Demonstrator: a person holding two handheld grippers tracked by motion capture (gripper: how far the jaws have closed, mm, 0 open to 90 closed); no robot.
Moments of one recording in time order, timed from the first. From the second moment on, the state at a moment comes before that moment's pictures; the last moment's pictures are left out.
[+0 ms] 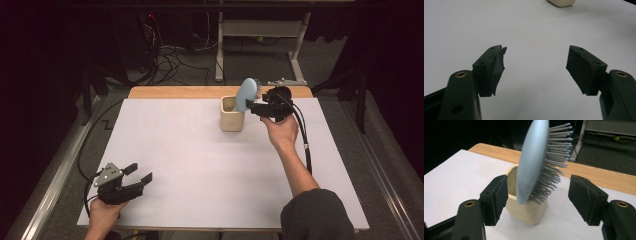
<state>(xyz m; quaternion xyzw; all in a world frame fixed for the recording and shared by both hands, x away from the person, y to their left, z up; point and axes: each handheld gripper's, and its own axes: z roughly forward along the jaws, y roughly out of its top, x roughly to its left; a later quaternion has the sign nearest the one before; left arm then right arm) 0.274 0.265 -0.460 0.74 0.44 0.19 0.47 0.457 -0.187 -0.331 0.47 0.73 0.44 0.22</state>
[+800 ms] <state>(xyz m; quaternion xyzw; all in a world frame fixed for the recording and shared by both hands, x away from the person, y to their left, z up) 0.274 0.265 -0.460 0.74 0.44 0.19 0.47 0.445 -0.195 -0.332 0.46 0.73 0.45 0.22</state>
